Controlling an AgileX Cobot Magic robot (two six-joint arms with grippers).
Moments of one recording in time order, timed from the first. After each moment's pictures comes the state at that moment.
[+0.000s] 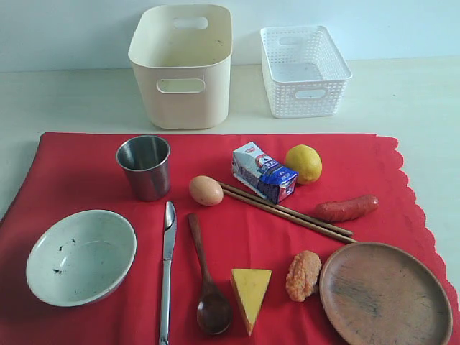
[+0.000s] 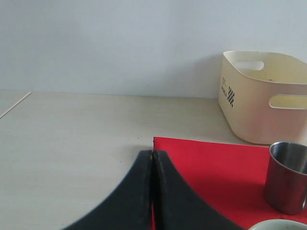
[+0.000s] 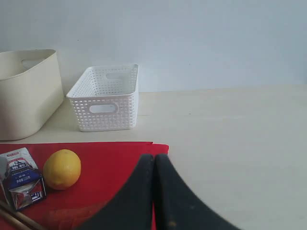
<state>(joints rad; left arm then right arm) 0.02 0.01 0.00 -0.01 0.19 -0.01 0.01 0.01 -0.01 0.19 0.25 -0.12</state>
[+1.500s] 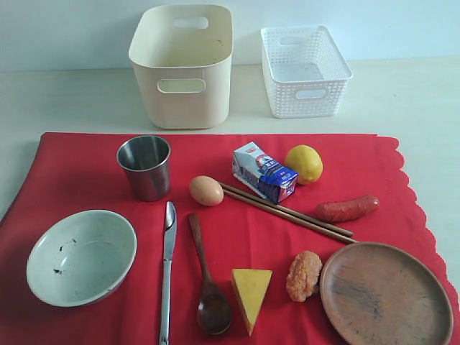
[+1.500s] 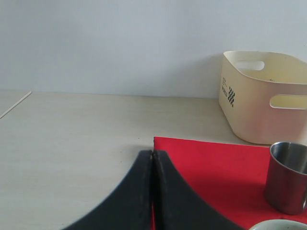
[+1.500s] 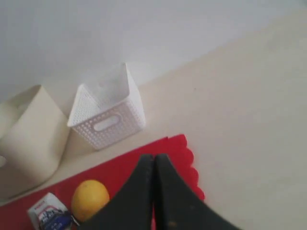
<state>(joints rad) 0.02 0.01 0.00 -0.01 0.19 -0.01 0.01 0.45 -0.09 0.65 0.02 -0.17</state>
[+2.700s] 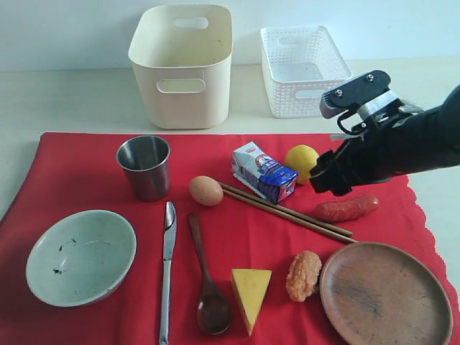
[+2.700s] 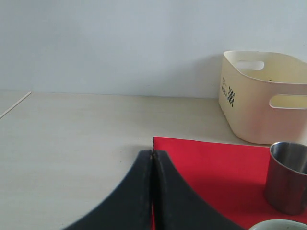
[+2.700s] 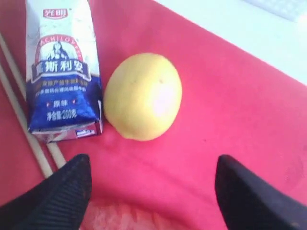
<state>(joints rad) 0.02 0.01 0.00 -0.01 0.19 -0.01 0.35 1.62 -0.68 0.65 0.12 -0.80</state>
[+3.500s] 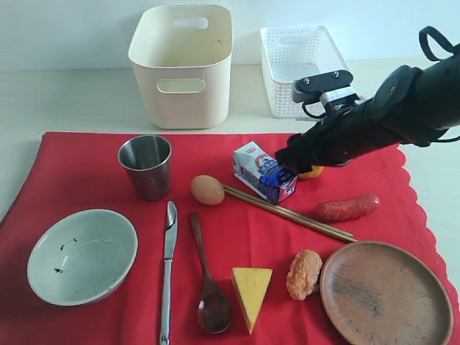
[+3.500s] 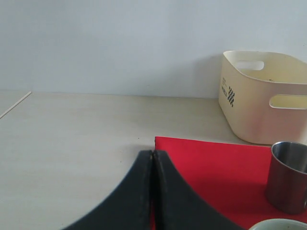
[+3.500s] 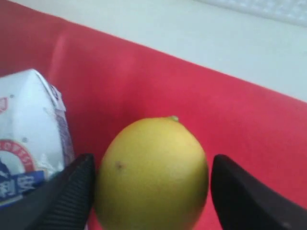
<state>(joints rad) 0.02 0.01 0.00 -0.01 0.19 -0.01 0.35 1.91 -0.92 0.74 0.10 -0.69</state>
